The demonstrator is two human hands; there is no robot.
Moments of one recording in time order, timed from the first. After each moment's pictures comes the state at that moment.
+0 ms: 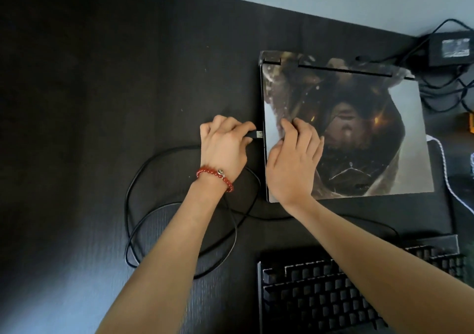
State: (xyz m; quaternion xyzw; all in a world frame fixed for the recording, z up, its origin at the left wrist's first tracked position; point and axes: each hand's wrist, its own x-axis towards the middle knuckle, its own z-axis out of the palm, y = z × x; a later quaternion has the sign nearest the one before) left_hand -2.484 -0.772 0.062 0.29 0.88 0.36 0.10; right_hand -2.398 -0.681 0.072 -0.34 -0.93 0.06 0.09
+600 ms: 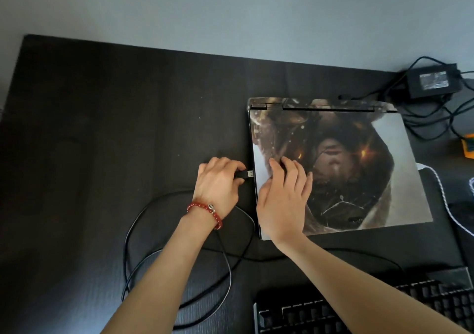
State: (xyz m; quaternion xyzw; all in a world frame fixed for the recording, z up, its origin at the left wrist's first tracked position) left_hand -2.495 -0.770 0.067 0.33 0.88 0.30 0.16; right_hand -2.396 -0.678 0.072 -0.34 -0.94 0.06 0.08
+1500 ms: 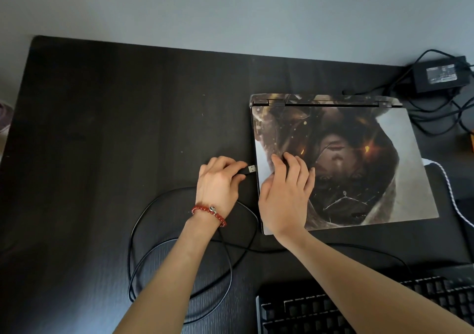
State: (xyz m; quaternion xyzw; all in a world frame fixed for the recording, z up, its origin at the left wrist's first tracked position) left_hand -2.483 -0.775 0.064 0.29 0.88 0.36 0.11; right_hand -2.397 -0.680 0.072 -0.34 -0.93 0.05 0.09
